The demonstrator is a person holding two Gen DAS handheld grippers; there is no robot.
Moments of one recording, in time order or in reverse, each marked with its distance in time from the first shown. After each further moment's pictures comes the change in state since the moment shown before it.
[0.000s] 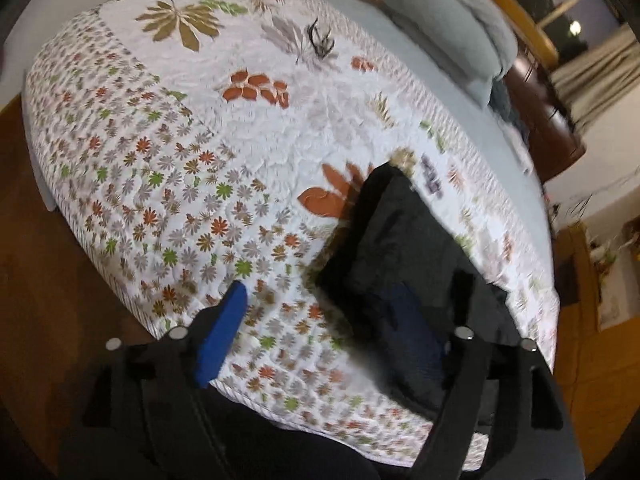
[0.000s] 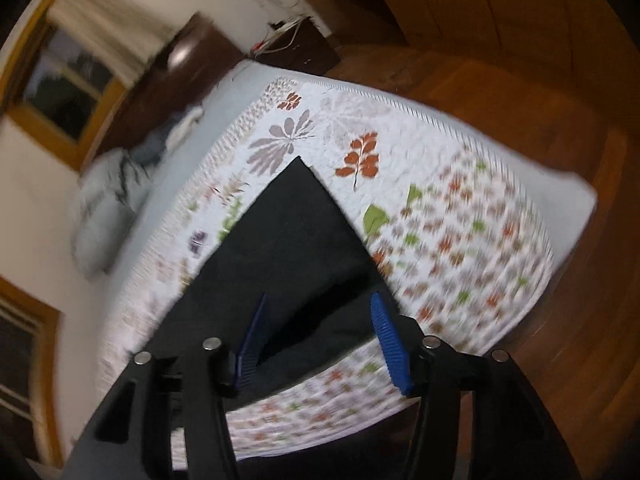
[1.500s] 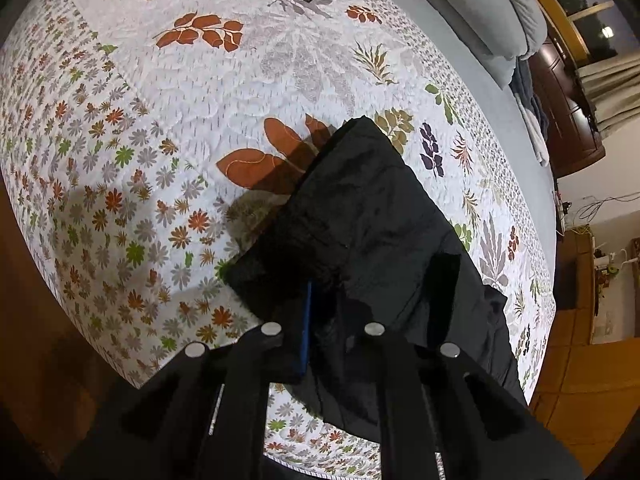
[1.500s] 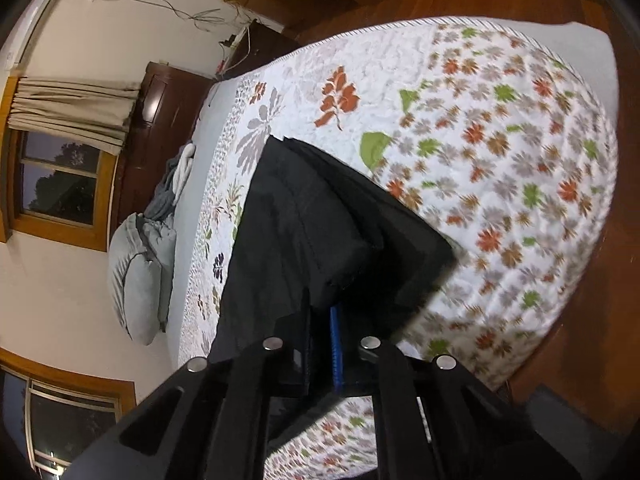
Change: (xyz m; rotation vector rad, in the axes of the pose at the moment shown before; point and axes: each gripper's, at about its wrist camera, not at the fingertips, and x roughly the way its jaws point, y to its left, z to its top) left arm 0.075 -0.054 0.013 -0.079 0.163 0.043; right arm 0.070 -0.029 -0.025 0.318 0.024 0.139
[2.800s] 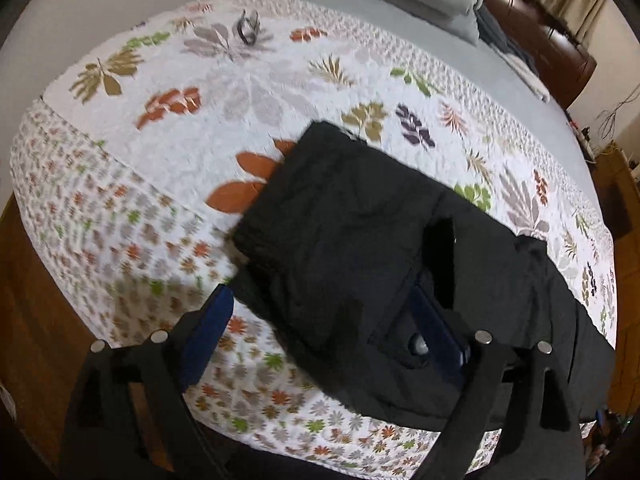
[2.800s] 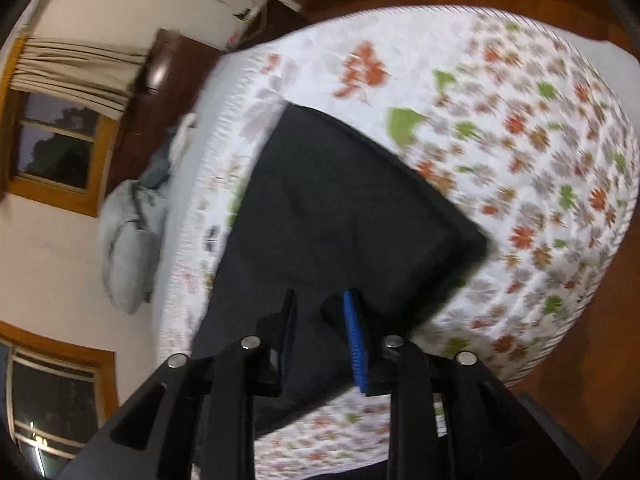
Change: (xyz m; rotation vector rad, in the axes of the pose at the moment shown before) left arm -0.003 -0.046 -0.031 0.323 -0.109 0.193; right arm 0.019 0.013 -0.004 -0.093 0.066 -0.055
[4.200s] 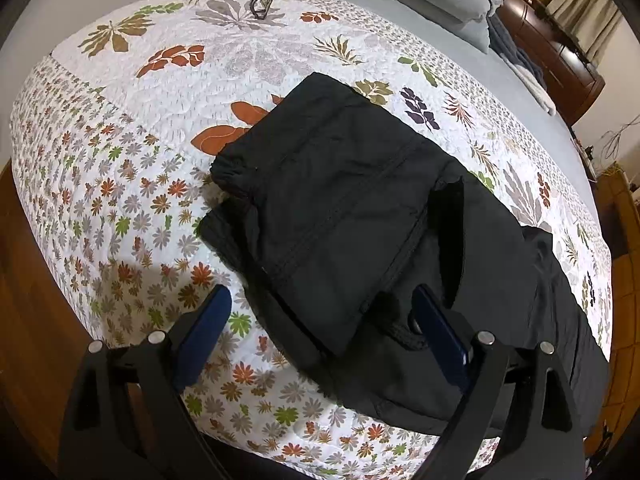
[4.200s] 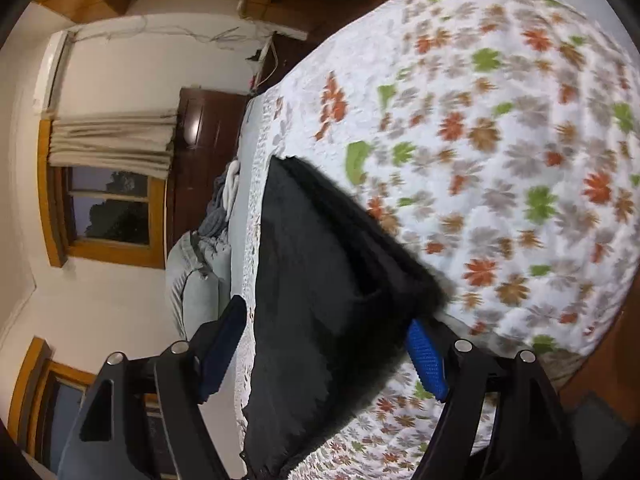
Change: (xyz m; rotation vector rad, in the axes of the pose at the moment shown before) left arm 0.017 -0.003 -0.039 -0.080 -0.020 -0.014; right arm 0.010 -0.057 0.013 0.153 -0.077 0.312
